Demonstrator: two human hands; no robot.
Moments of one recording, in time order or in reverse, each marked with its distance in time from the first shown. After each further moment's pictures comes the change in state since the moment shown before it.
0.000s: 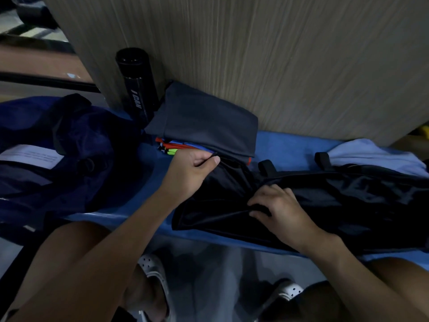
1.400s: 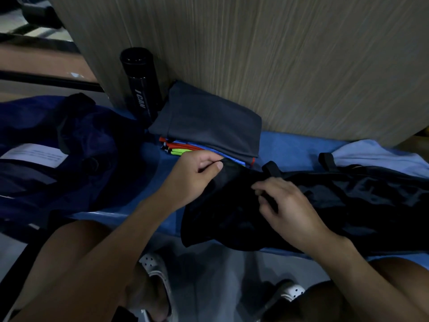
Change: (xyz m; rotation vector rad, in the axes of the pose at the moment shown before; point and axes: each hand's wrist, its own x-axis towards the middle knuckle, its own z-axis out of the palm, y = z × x) left_hand -0.006 -0.003 -0.006 0.041 -0.095 0.080; right_hand 0.002 -0.020 -0.020 0.044 0.202 -0.060
